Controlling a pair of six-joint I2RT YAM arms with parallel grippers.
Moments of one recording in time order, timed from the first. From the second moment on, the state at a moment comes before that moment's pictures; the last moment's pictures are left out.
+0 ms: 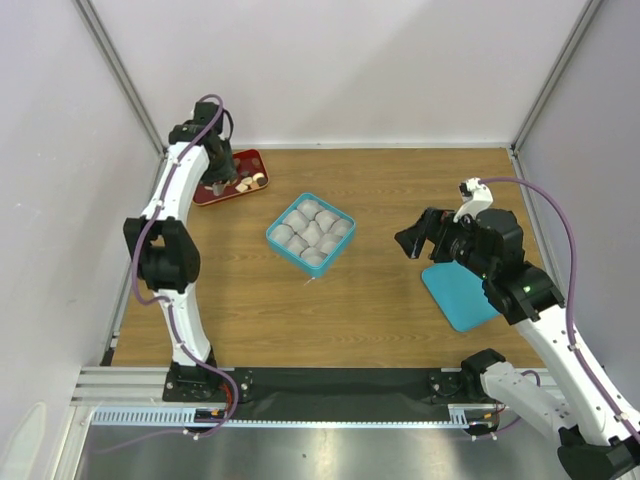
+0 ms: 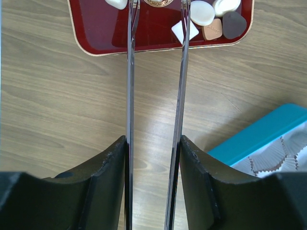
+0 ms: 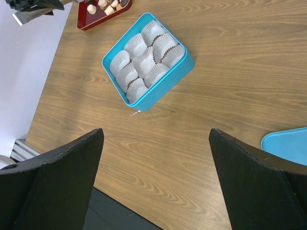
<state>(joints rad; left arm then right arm) -0.07 2.02 2.01 -1.02 -0.21 -0.29 0.43 0.79 0.96 -0.52 -0.11 0.47</state>
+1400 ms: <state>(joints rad) -0.06 2.17 2.03 -0.95 -0.22 -0.29 0.41 0.82 0.96 -0.50 -0.07 0.44</state>
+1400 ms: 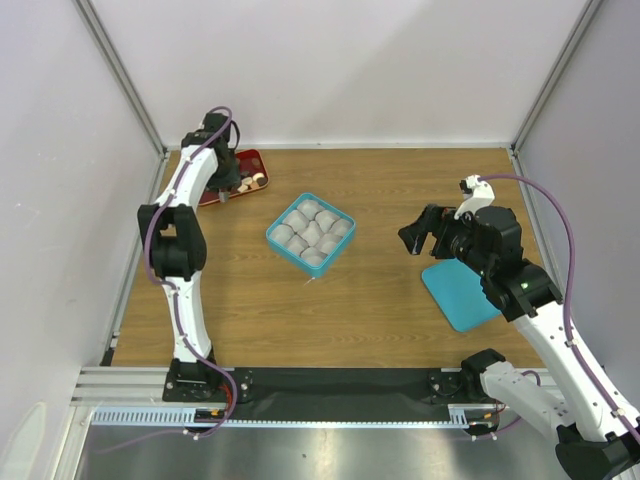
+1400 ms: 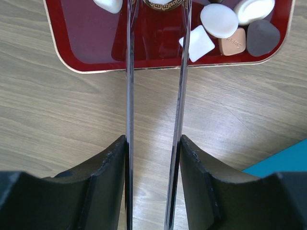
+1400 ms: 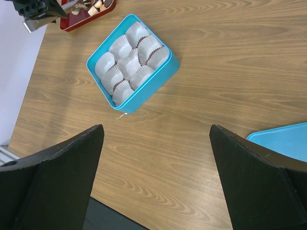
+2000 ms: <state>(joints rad) -0.05 2.18 2.02 -0.93 -0.21 -0.25 0.41 0.82 0.98 -0.51 -0.05 0.44</state>
